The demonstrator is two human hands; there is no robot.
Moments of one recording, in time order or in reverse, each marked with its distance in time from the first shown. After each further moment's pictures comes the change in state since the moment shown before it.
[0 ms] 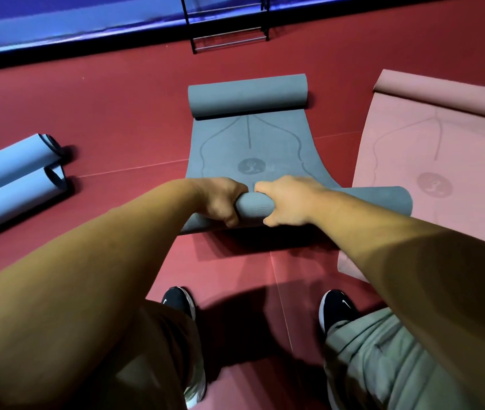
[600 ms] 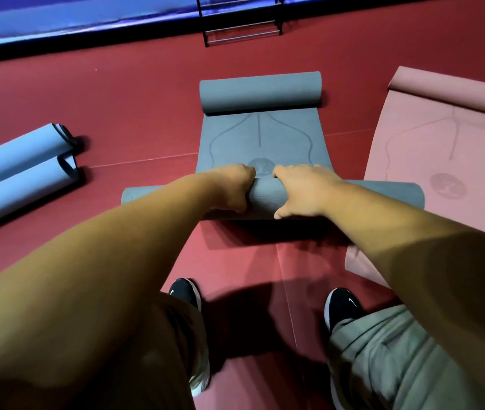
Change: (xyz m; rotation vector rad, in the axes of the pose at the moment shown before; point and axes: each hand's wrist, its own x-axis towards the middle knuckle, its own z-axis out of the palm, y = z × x) left_hand 0.006 -0.005 0.006 0.135 0.230 -0.017; right_hand 0.009 0.003 0.002 -0.130 0.070 0.048
